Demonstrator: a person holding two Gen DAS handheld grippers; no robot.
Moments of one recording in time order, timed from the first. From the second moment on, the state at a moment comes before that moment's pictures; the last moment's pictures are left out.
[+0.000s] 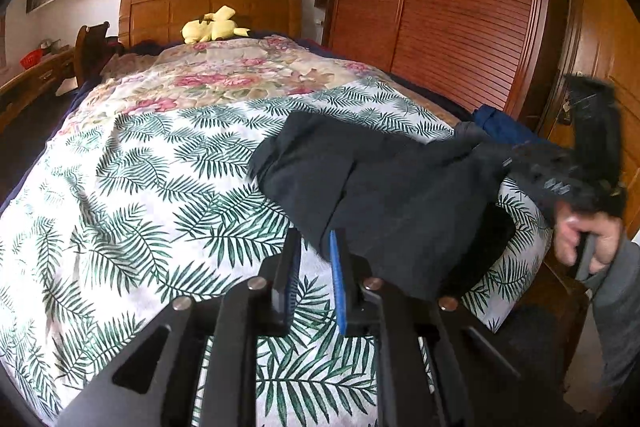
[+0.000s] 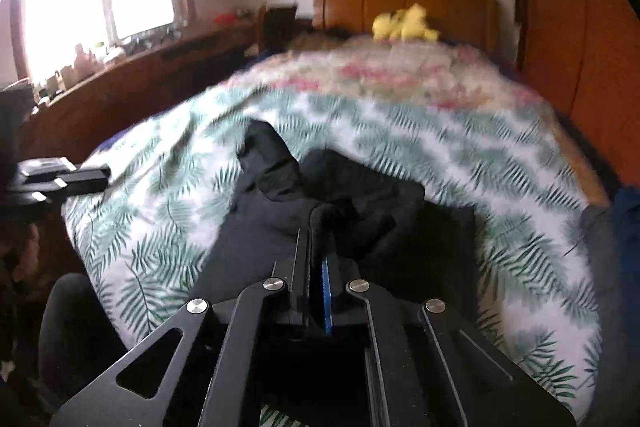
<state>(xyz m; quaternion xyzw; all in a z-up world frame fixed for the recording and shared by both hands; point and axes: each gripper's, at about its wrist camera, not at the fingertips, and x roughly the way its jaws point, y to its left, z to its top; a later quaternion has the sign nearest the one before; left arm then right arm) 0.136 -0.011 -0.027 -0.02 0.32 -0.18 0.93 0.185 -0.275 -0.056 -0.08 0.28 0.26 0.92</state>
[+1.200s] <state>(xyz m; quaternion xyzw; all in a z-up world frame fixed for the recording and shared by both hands) 0.128 -0.060 -0.041 0.01 0.31 -0.21 0.93 0.175 -0.294 -0.099 -0.09 0.32 0.19 0.93</state>
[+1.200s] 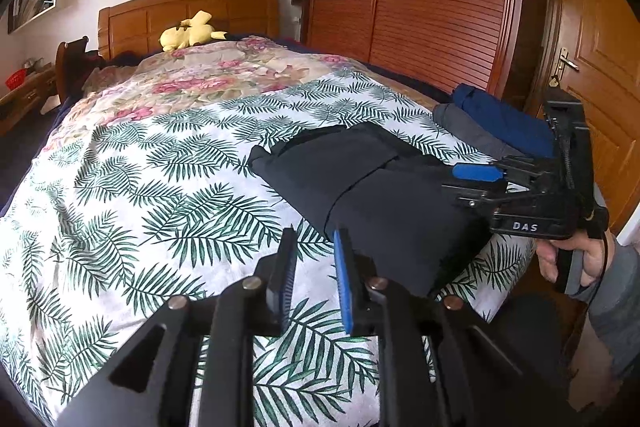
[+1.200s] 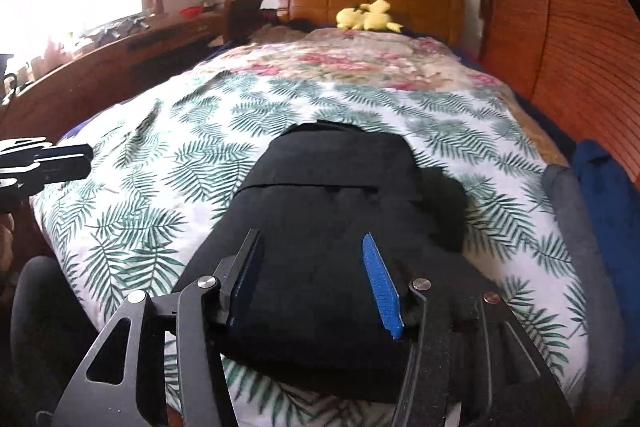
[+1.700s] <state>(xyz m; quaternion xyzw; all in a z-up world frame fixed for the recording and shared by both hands) 0.175 -0.078 -0.076 0.02 0.34 -0.23 0.91 0.189 -0.323 -0.159 -0.03 0.38 0.18 0.91</state>
